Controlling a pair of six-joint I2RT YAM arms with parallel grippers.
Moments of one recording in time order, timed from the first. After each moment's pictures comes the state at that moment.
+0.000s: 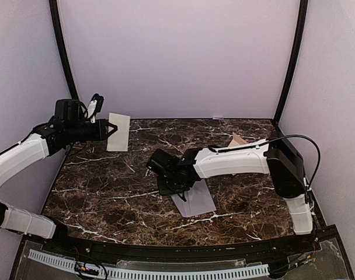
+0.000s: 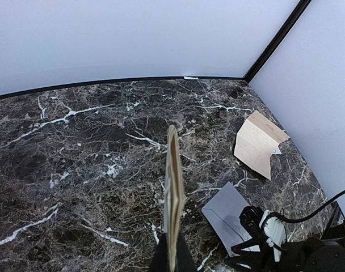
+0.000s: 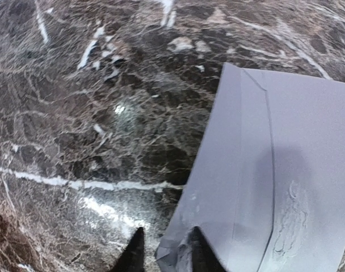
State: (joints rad) left arm -0.30 1.20 0.97 -0.23 0.35 -0.26; right arm 1.15 2.17 1.67 -0.66 0.29 0.83
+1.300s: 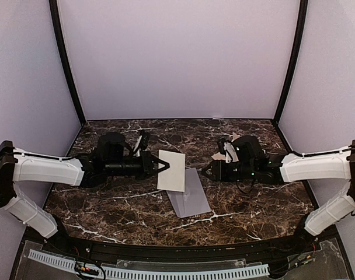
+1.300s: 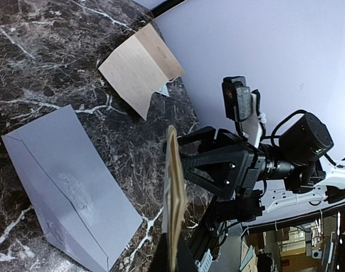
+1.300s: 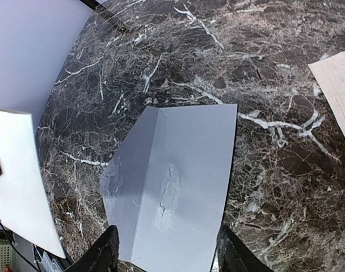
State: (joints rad) left arm -0.80 1.42 0.73 0.35 0.40 -0.91; right arm 0.80 1.40 0.74 0.02 -0.13 0.65
